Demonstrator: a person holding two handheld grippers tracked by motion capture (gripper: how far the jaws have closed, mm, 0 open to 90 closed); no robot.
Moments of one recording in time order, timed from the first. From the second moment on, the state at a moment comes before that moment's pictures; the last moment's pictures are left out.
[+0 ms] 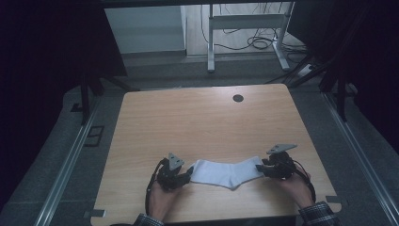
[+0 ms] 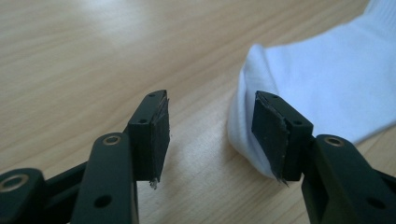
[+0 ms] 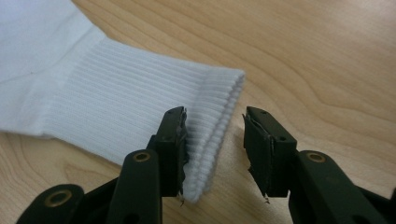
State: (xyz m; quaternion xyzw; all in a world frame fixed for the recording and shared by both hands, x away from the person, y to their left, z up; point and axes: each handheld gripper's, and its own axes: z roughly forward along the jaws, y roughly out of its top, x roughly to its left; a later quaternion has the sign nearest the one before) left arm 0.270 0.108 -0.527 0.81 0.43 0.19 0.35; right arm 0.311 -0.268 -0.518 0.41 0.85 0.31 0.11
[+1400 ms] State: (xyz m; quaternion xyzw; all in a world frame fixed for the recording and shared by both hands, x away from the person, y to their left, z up) left arm 0.309 0.117 -0.502 0.80 0.44 0.14 0.38; right arm 0.327 -0.258 -0.494 0.41 0.83 0.36 0.10
